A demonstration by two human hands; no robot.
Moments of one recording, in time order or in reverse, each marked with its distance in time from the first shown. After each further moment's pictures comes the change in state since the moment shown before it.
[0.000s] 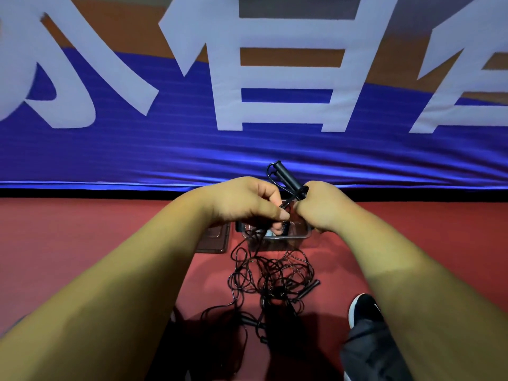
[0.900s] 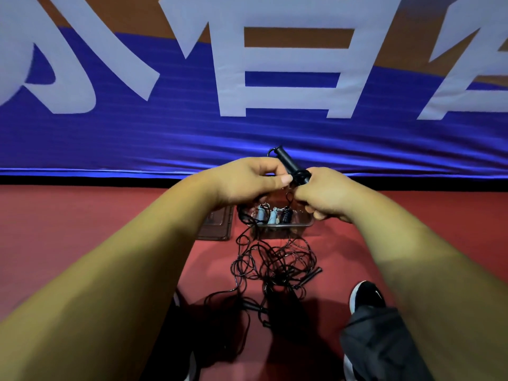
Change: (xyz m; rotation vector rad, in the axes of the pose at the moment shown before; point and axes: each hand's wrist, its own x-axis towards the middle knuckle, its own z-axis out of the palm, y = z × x) left_hand -0.006 0.005 -0.002 0.214 0.178 0.022; right_hand 0.000 0.000 0.004 0.387 -0.170 0.003
